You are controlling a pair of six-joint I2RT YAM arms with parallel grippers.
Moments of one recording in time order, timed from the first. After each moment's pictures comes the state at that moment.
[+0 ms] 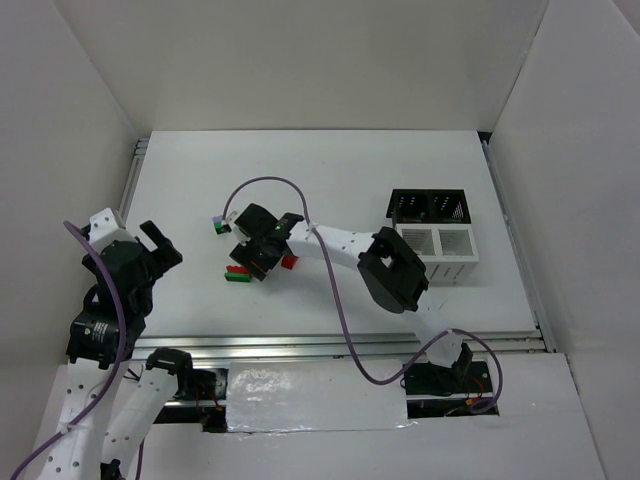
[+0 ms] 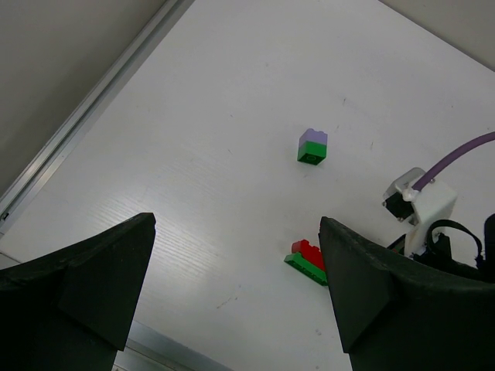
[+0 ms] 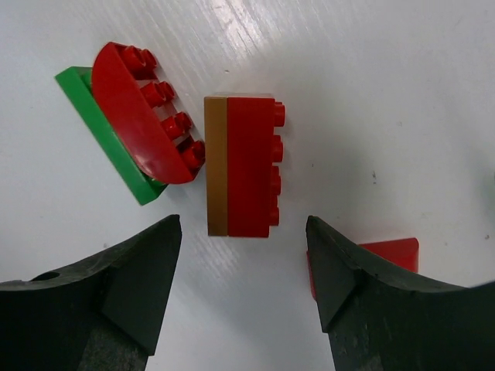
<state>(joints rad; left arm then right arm) -0.15 0.54 0.89 -0.78 -0.51 -0.47 0.98 2.23 1.81 -0.57 -0.02 -0.02</state>
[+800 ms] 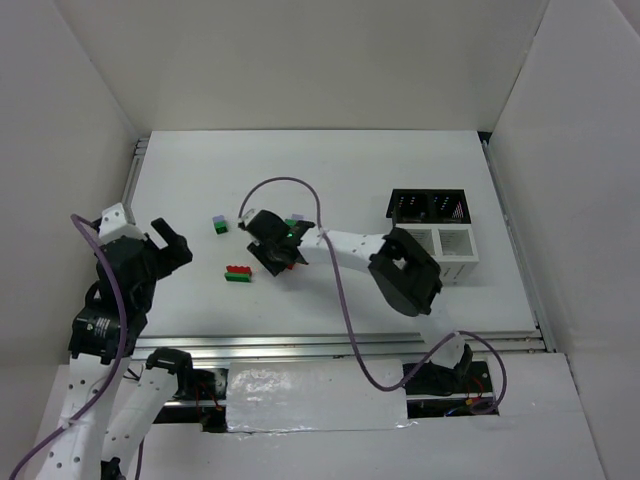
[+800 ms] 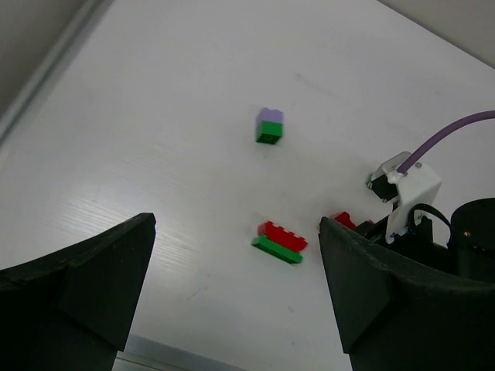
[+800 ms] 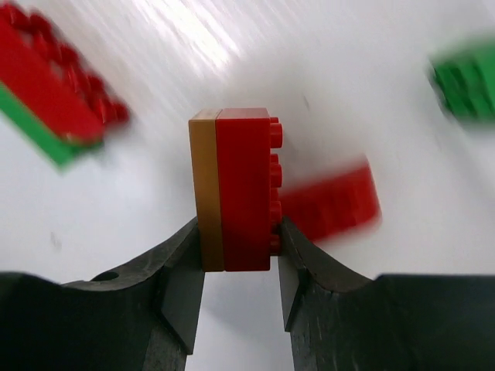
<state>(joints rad) -0.14 0.56 0.89 -0.75 -0.39 -0.47 0.97 2.18 1.67 -0.46 0.13 0.05</state>
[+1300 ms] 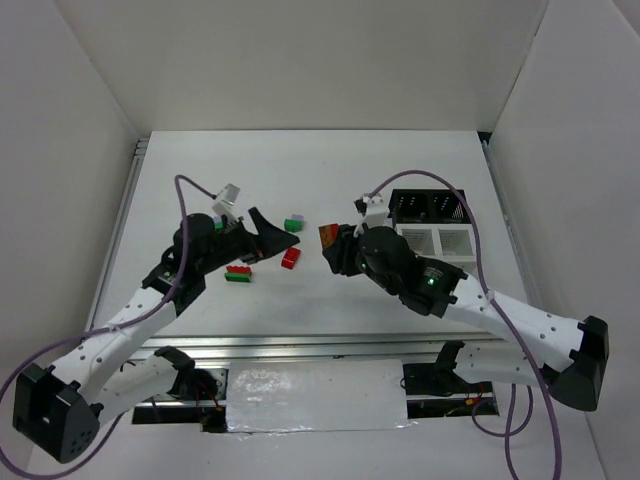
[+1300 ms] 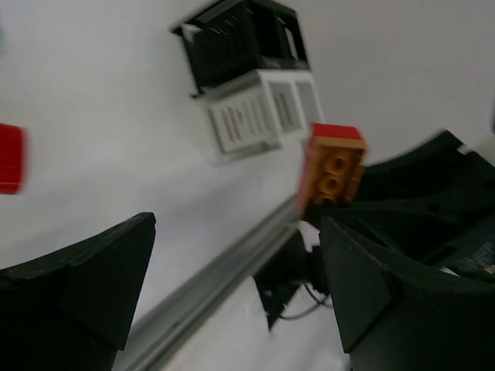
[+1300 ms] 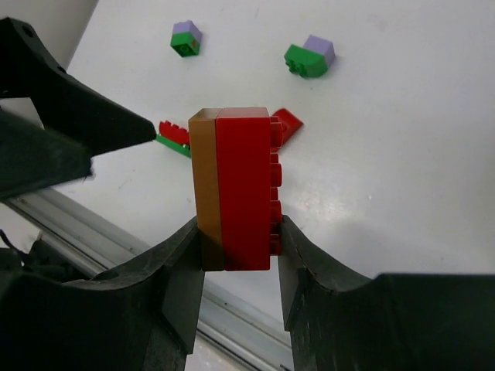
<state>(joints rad) -0.42 0.93 0.68 0.00 0.38 -0.88 0.98 1.07 0.95 -0.31 0.37 0.57</state>
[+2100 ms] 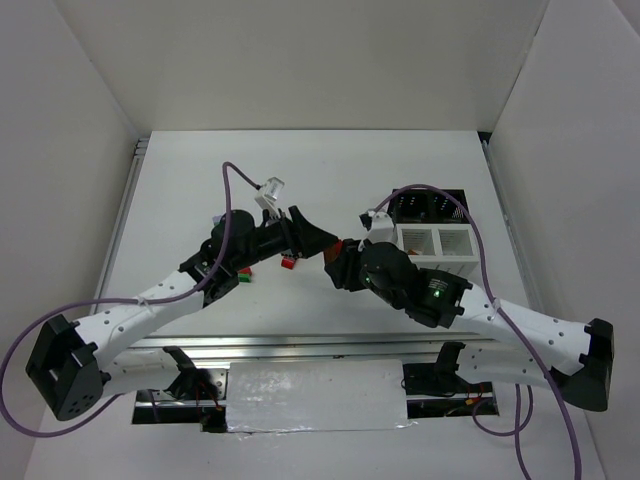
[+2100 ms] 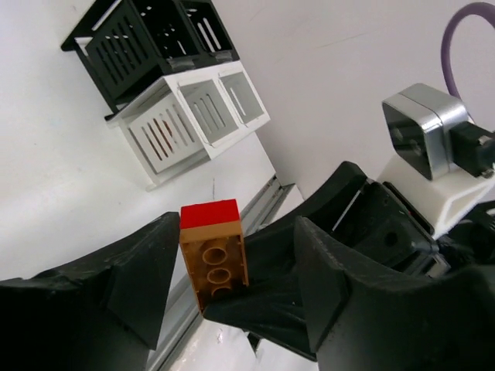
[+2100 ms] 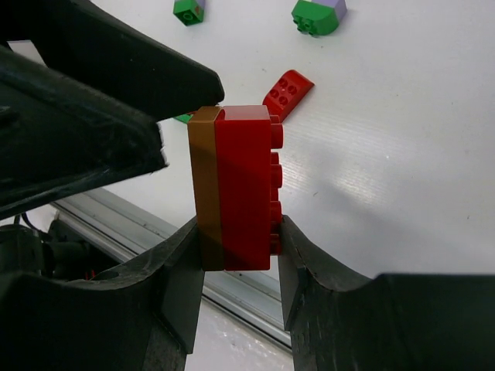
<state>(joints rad) -0.72 1.15 0.80 0.26 0.26 -0.89 1.06 0.97 0.87 -0.37 0.40 0.71</state>
